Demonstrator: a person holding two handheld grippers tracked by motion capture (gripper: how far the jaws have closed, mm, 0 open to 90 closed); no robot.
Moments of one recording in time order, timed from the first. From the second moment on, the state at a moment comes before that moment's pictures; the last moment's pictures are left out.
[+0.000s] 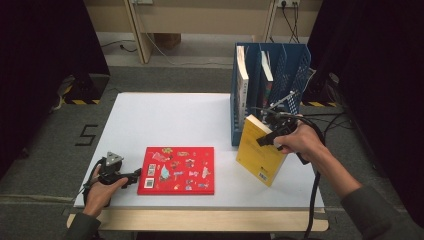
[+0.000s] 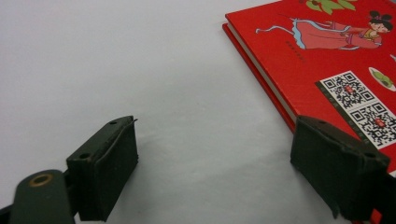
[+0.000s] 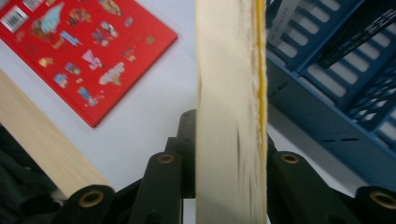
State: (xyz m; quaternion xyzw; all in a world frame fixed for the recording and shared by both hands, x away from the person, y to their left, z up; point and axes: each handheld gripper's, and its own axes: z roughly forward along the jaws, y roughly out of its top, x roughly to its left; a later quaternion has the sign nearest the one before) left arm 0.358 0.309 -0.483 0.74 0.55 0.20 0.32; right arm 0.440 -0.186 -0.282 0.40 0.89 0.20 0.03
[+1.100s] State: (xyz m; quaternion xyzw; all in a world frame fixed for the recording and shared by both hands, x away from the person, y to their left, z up) left arm 0.358 0.309 -0.483 0.74 0.55 0.20 0.32; right arm 0.472 -0.241 -0.173 0.46 0.85 0.18 0.17
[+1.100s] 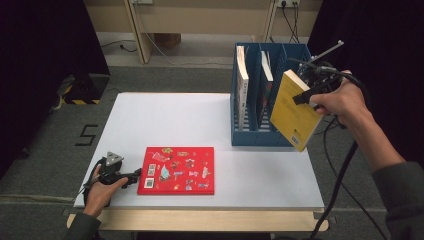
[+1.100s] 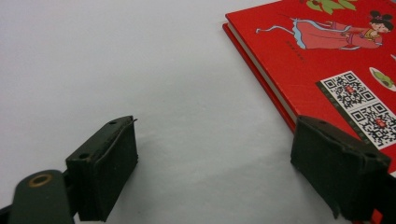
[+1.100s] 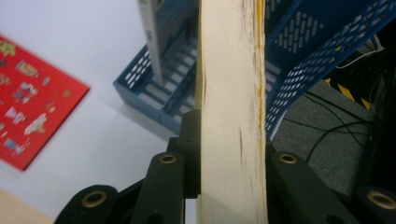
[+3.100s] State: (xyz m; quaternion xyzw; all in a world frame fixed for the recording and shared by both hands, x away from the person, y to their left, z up) left arm 0.358 0.309 -0.483 0.74 0.55 0.21 0.32; right arm 0.659 -0.217 -0.250 0.60 0.74 0.24 0.16
